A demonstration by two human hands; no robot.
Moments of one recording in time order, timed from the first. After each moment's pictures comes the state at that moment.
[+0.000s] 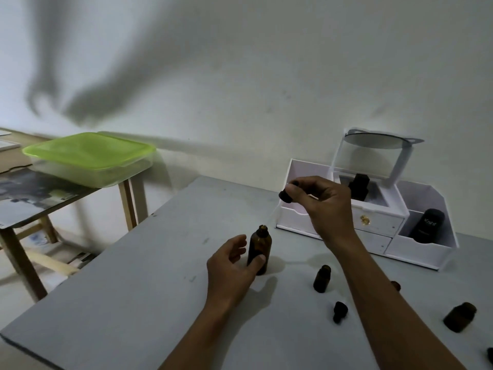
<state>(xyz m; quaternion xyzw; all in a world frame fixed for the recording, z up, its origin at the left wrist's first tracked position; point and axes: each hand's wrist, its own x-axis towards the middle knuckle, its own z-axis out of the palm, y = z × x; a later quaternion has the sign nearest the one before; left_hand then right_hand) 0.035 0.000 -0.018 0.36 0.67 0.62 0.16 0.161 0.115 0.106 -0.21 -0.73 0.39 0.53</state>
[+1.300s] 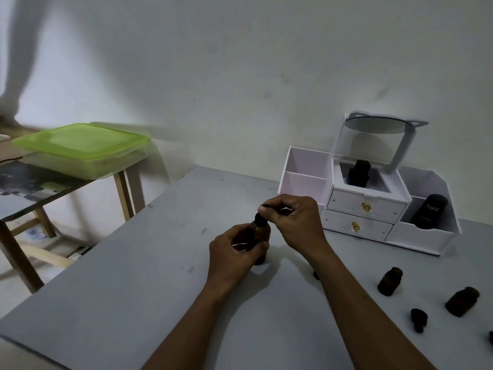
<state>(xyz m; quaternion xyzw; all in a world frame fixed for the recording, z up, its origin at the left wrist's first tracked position) 0.026 0.017 -0.026 0.41 0.64 0.62 0.16 0.136 0.112 0.049 -0.26 -0.80 0.31 0.44</state>
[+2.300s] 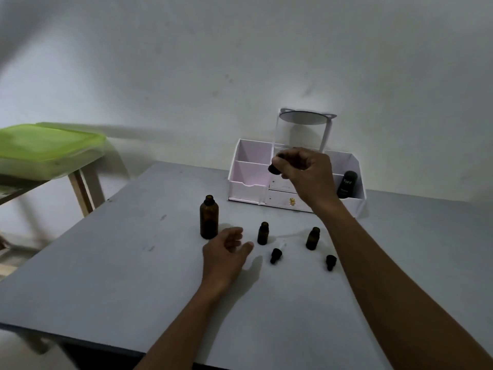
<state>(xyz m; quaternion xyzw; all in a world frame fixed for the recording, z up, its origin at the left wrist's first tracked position) 0.126 -0.010 -0.019 0.40 0.66 0.59 0.24 0.261 0.098 0.135 -0.29 -0.74 0.32 0.52</state>
